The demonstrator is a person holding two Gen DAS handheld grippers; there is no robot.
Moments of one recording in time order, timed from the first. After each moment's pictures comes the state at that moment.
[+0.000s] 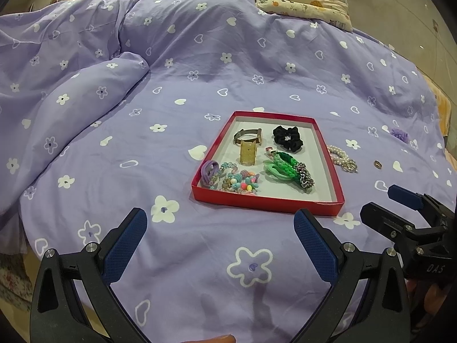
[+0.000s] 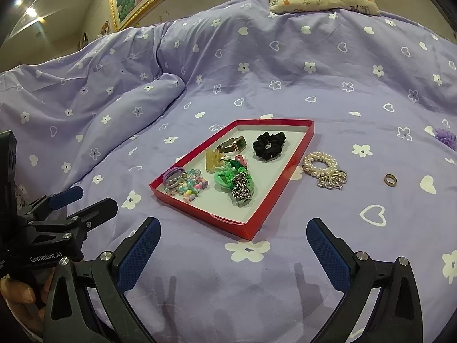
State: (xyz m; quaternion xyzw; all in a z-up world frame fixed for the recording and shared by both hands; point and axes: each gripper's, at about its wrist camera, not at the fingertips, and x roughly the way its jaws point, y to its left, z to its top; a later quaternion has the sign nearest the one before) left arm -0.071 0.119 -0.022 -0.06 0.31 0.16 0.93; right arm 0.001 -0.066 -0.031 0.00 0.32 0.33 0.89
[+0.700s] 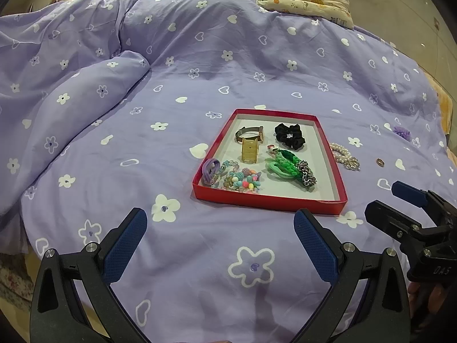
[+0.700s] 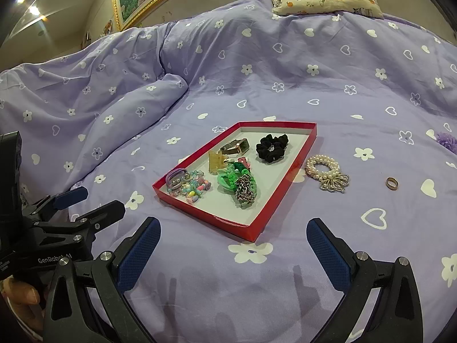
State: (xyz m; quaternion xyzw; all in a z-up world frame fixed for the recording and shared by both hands) left arm -0.067 0.120 -0.025 -0.05 0.32 0.16 0.93; right arm -0.002 -0.064 -0.028 0.00 0.32 0.34 0.89
